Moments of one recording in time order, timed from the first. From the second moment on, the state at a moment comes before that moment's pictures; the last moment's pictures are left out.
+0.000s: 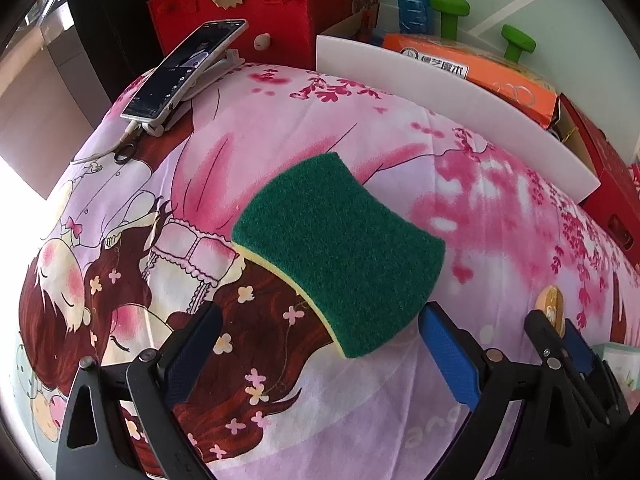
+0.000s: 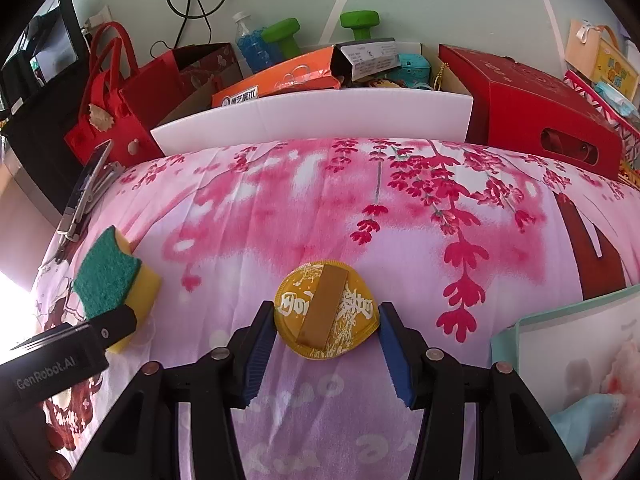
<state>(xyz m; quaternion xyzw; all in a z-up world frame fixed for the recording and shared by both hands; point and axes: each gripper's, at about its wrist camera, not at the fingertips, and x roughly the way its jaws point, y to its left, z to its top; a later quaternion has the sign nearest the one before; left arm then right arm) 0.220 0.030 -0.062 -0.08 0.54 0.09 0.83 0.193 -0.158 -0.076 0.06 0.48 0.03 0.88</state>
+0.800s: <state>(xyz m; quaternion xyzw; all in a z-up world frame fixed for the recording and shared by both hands) 0.220 0.029 -0.046 -0.13 0.53 0.04 0.84 0.193 -0.157 -0.076 0.05 0.48 0.03 0.88</state>
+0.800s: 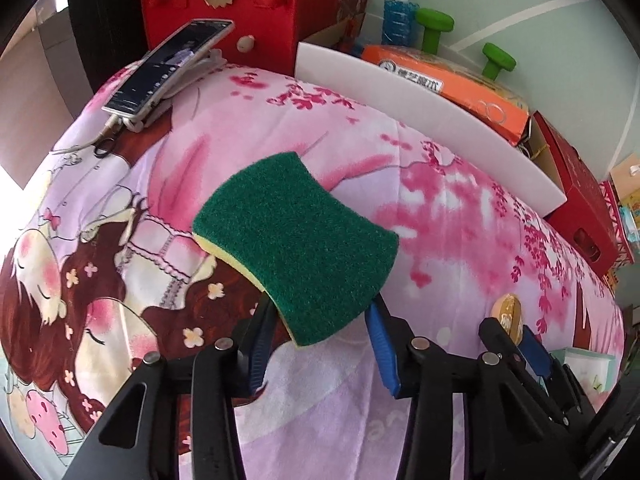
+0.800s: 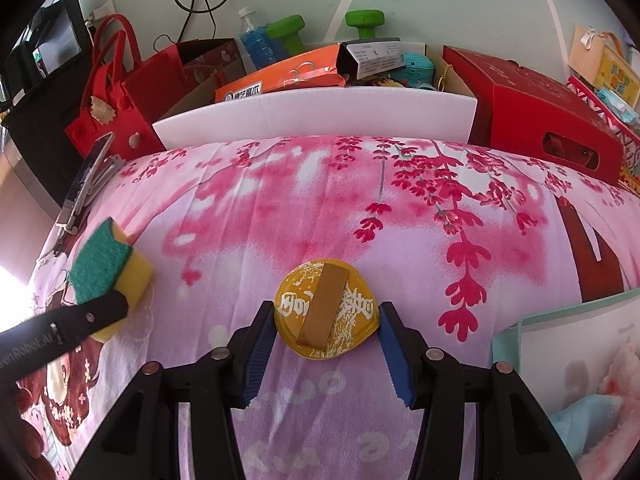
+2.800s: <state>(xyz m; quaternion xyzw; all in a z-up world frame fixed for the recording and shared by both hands) 0.069 -0.129 0.065 0.01 0.43 -0.16 0.89 0.025 -0.284 0.060 0.13 0.41 -0.11 0.90</state>
